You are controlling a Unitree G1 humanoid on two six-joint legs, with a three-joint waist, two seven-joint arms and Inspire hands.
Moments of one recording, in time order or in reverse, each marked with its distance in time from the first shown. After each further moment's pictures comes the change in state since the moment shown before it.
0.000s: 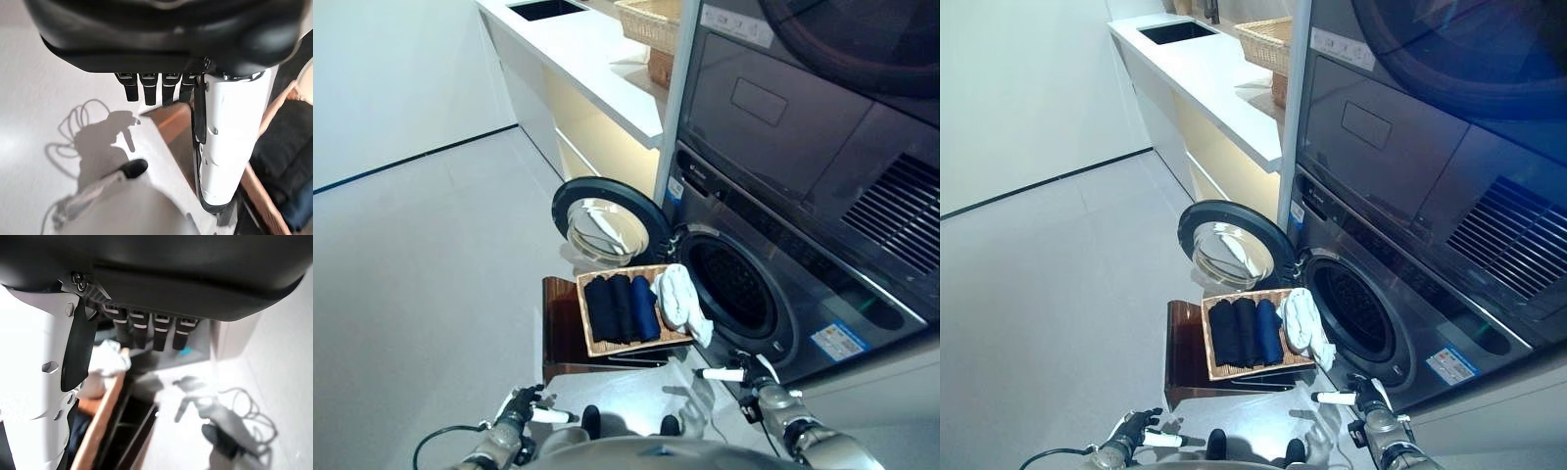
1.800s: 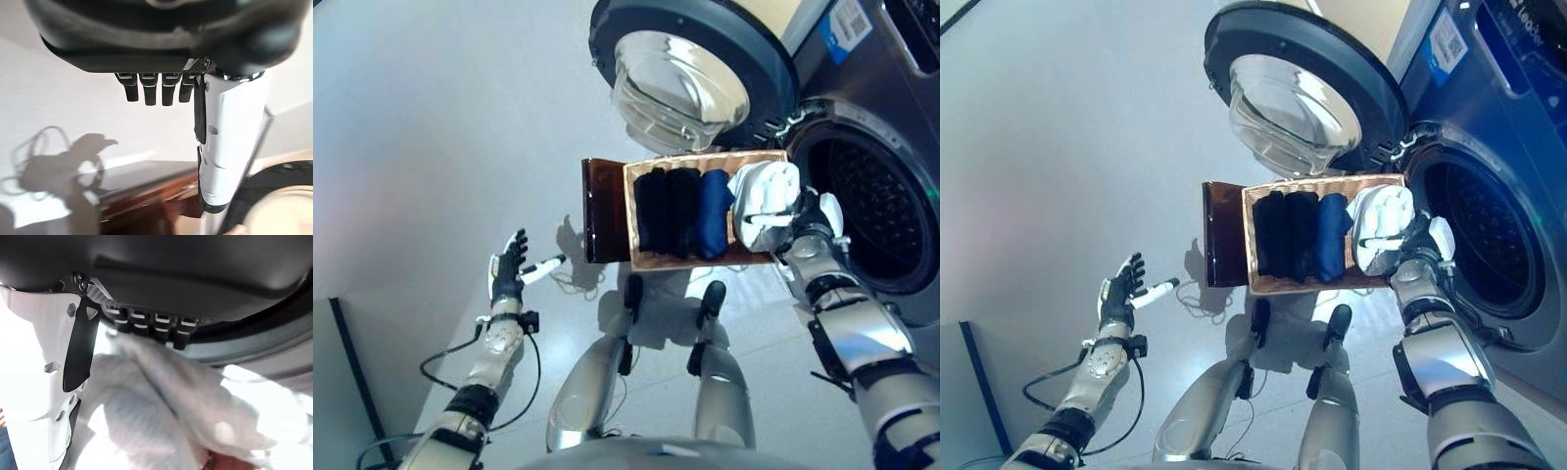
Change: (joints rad) left arm -0.116 0.101 0.095 -0.648 -0.323 -0.190 0.253; right arm -0.677 -0.228 0.032 0.134 -0.059 0.021 -0.266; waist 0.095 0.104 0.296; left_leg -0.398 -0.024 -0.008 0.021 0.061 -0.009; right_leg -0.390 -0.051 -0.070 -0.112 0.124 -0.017
